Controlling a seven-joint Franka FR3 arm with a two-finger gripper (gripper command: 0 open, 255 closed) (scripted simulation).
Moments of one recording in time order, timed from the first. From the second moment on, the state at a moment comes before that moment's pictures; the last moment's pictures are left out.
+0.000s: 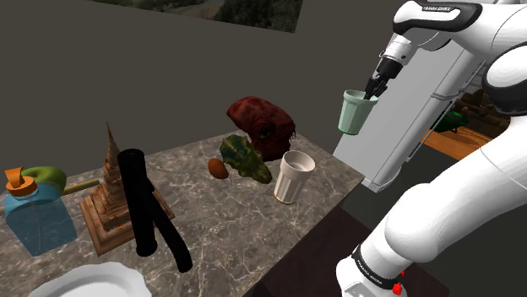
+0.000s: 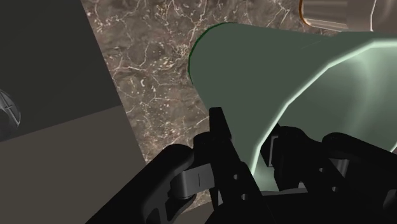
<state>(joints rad) -0.05 -0.22 -0.78 -1.79 0.07 1.50 -0.63</state>
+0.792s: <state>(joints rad) -0.04 -0.16 -0.81 -1.57 0.11 1.33 -0.64</state>
